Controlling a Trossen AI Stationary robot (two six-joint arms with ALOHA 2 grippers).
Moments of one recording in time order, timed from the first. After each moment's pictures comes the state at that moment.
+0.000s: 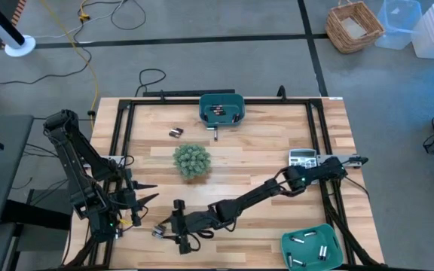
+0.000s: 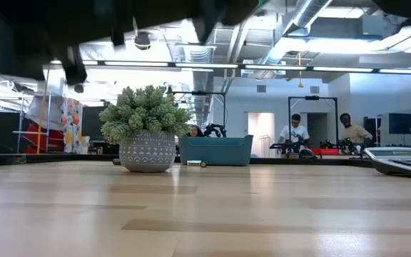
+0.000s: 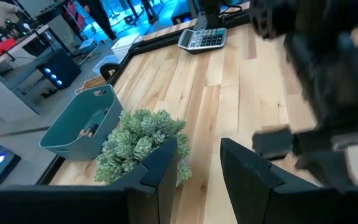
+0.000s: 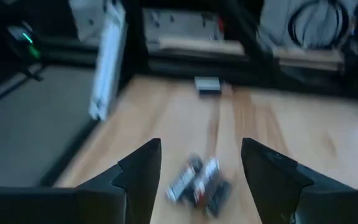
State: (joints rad) left arm -1.08 1.17 0.91 -0.92 -1.22 -0.81; right arm 0.38 2.53 1.98 0.27 0.18 0.05
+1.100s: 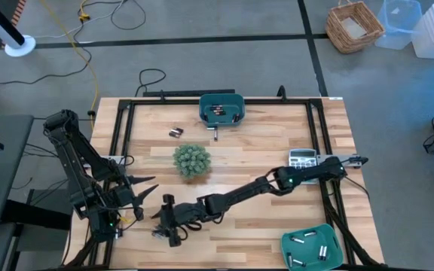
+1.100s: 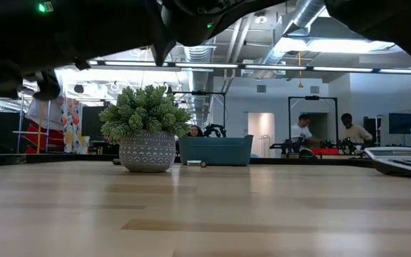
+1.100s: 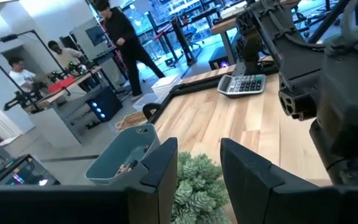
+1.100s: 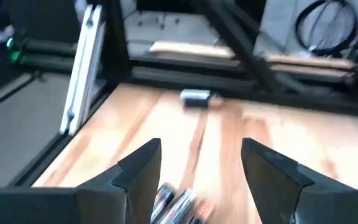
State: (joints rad) left arm -1.08 1.17 0.91 -0.92 -1.47 -0.81; right arm 0.32 2.69 2.26 0.15 0.08 0.03
